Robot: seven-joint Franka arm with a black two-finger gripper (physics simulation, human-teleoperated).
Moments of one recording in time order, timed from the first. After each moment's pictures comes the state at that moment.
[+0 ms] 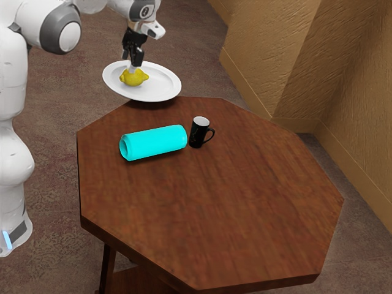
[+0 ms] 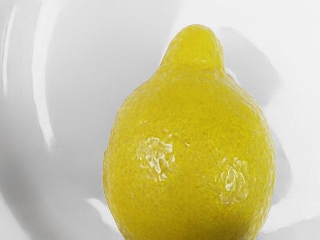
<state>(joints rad) 0.51 0.15 0.32 -1.73 0.10 1.83 0.62</state>
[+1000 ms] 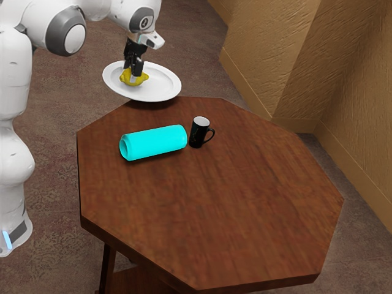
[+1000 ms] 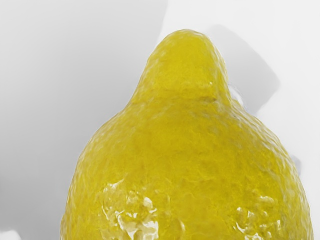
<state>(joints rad) 0.52 0.20 0.32 -1.78 0.04 1.92 0.68</state>
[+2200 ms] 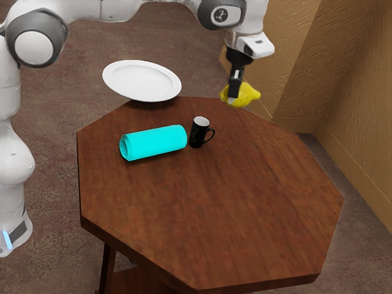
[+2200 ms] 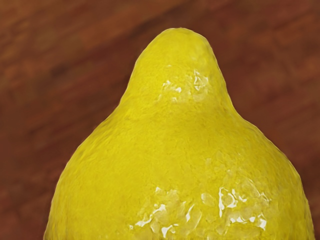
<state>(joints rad) 0.53 0.08 -0.54 -1.48 0.06 1.70 0.46</state>
